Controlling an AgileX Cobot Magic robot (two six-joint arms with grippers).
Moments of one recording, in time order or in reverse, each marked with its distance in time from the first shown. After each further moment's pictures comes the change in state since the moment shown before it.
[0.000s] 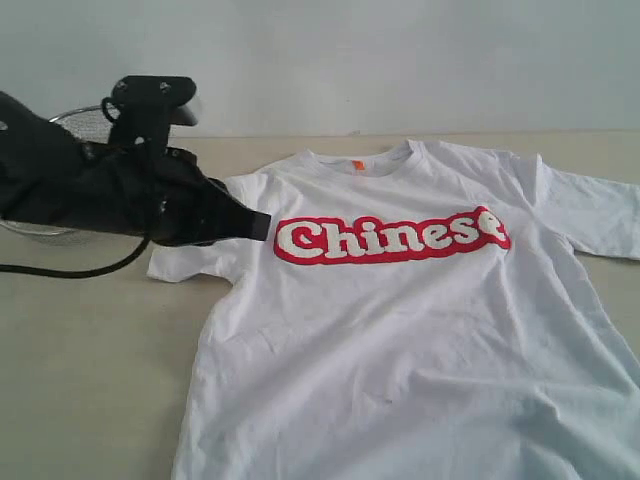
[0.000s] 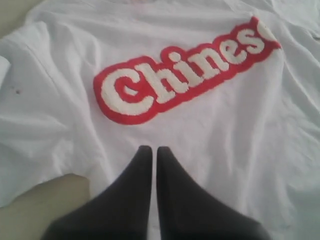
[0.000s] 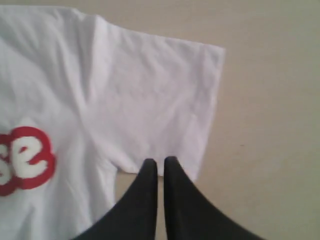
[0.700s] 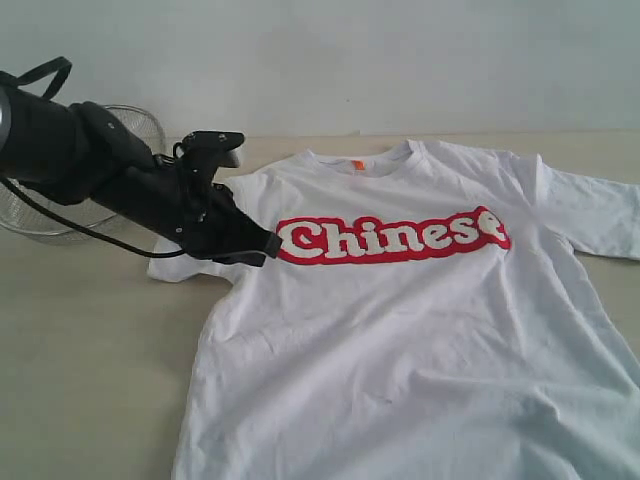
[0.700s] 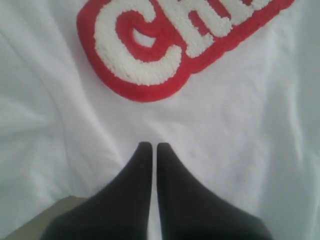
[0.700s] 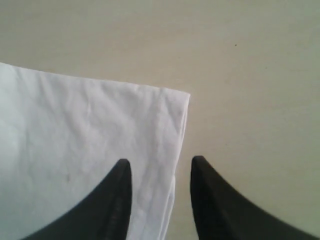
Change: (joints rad) left arm 0.141 0.407 -0.301 0.003 0.289 0.131; right arm -0.116 0.499 -0.427 0.130 0.048 -0.083
